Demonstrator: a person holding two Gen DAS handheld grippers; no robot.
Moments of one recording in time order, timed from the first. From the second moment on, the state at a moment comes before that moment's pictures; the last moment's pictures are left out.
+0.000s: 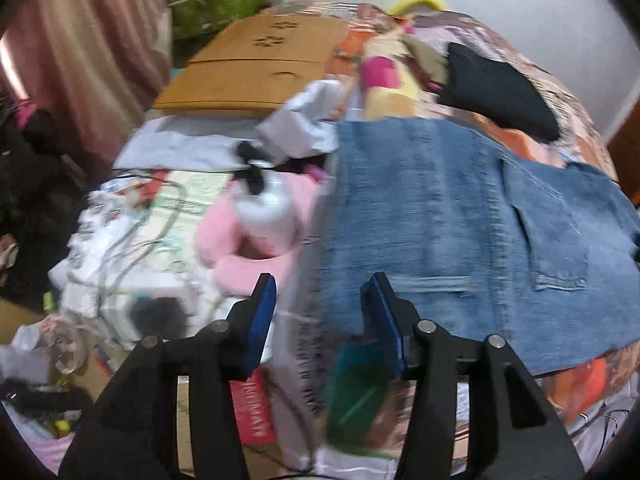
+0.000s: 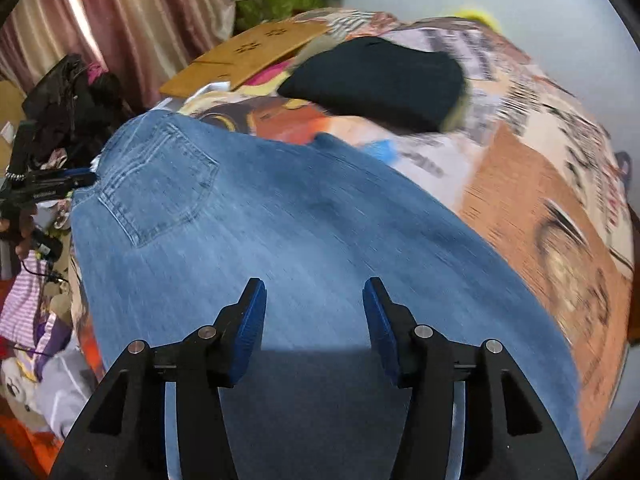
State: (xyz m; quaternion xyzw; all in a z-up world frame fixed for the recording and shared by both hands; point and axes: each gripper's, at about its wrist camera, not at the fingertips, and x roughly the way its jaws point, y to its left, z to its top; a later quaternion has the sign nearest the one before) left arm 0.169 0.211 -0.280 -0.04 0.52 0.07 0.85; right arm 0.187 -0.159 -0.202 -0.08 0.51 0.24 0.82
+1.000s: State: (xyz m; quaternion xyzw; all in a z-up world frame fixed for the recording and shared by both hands) left arm 0.243 -0.254 -0.216 0.10 0.49 -0.23 0.83; right arm -0.035 -0.520 -0.224 0.21 0.42 -0.13 0.88
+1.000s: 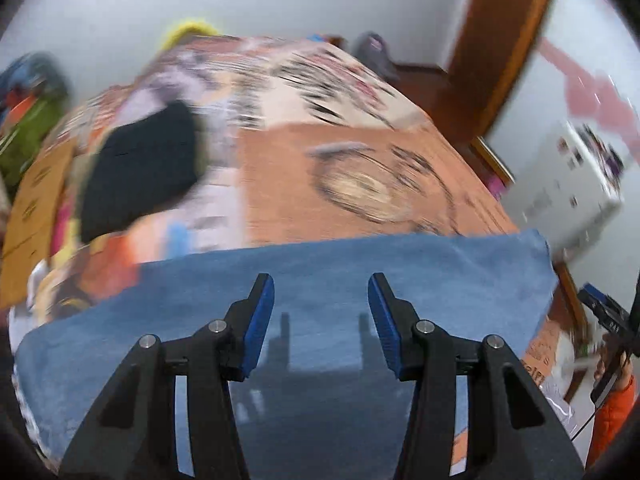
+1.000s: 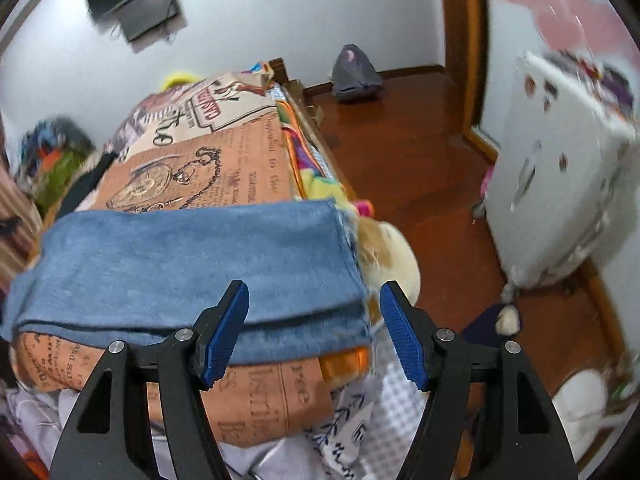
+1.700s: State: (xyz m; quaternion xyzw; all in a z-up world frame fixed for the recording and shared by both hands) left arm 0.163 -0.441 -0.305 0.25 0.51 -0.35 0.75; right arm -0.044 -0.518 -0.295 0.38 0.43 -0.05 0.82
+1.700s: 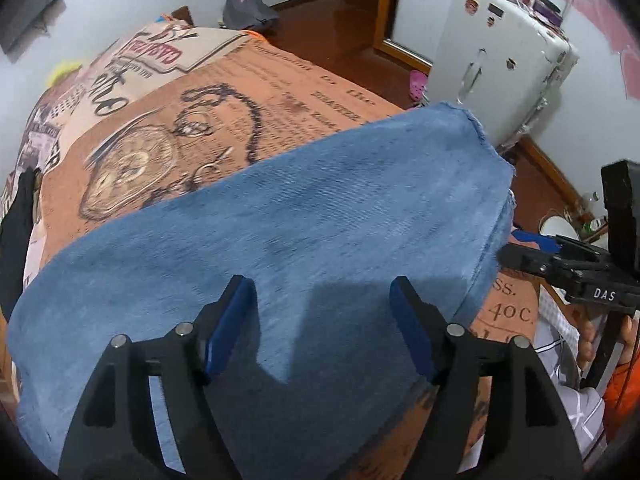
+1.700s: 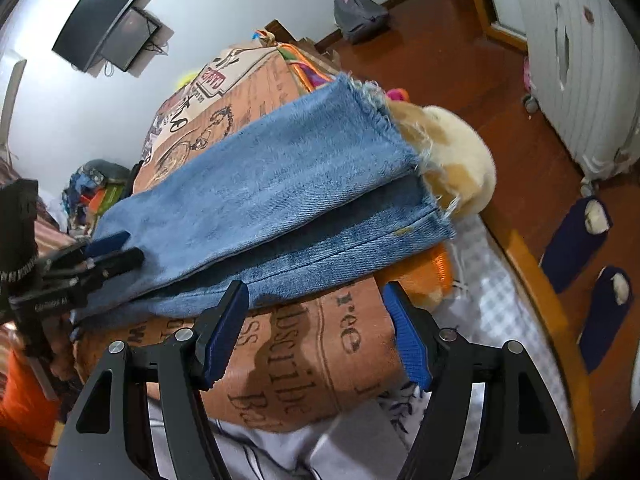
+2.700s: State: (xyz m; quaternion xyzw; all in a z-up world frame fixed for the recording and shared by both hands) left arm 0.145 -0.485 -0.324 0.23 0.51 -0.38 0.73; right arm -0.029 -0.535 -0.271 0.37 0.36 -0.11 0.85
